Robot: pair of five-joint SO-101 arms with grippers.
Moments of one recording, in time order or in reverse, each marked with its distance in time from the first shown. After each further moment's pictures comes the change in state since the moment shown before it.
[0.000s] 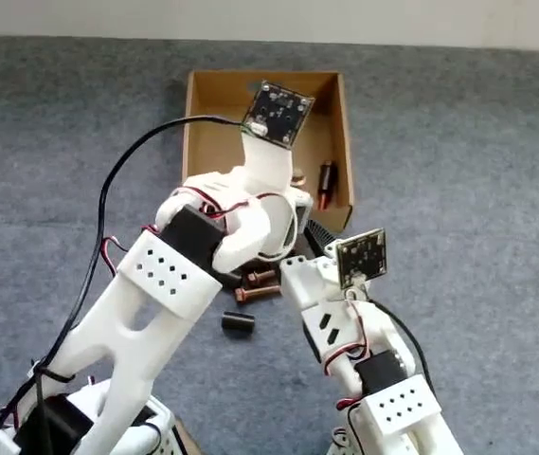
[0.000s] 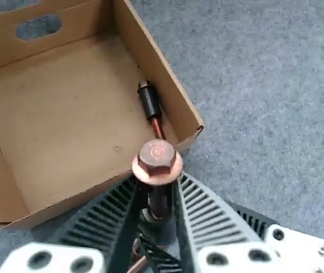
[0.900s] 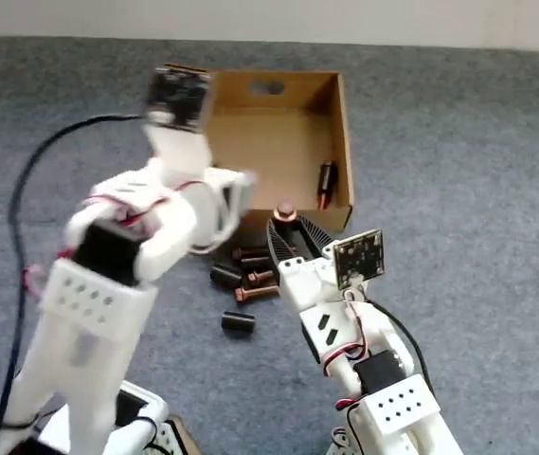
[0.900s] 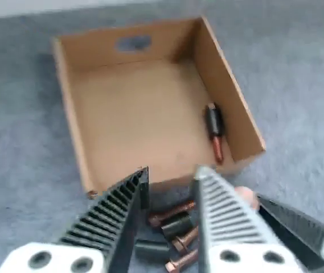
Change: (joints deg) left arm -13.0 -14.2 1.5 8.6 -0.2; right arm -0.3 0.0 0.1 0.1 0.0
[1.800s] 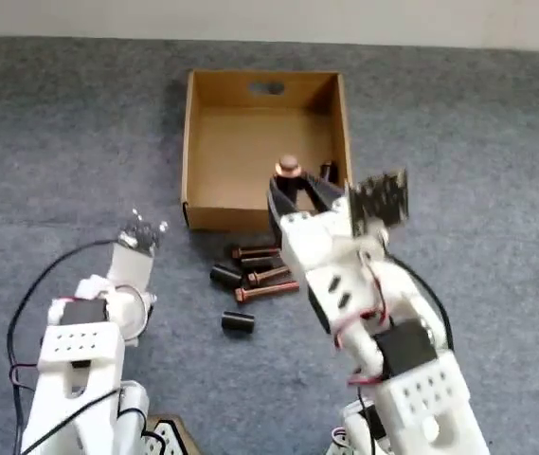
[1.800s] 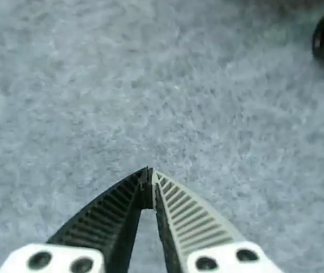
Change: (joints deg) left arm -26.6 -11.7 60.4 -19.3 -36.7; right arm 0.0 14.2 -39.0 27.9 -0.4
